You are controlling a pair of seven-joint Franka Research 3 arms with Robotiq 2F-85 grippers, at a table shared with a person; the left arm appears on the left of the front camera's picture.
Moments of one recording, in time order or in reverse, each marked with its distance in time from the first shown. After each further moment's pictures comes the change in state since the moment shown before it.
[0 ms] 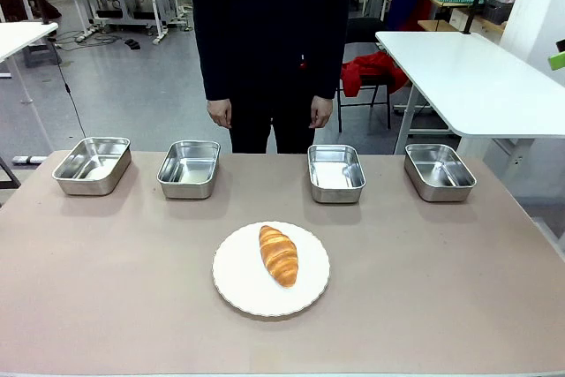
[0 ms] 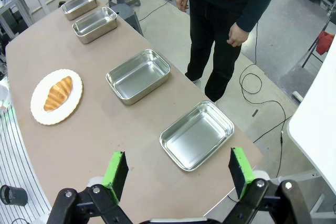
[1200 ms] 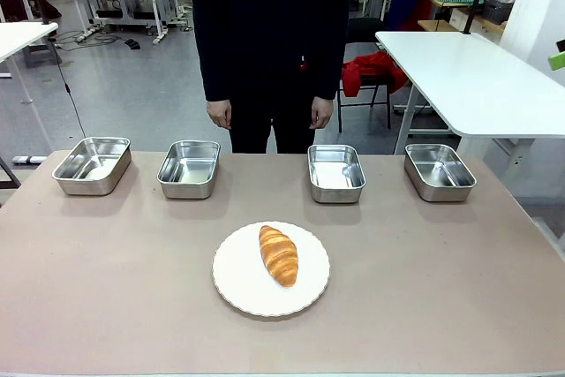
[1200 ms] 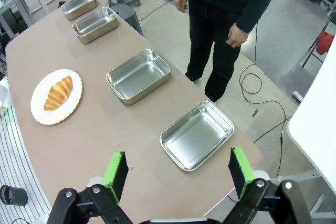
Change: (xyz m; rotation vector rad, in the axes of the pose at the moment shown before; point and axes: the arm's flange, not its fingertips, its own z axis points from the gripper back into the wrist) left arm 0.000 0.000 0.000 0.000 0.000 0.000; right arm 0.000 0.000 0.000 0.000 0.000 0.000
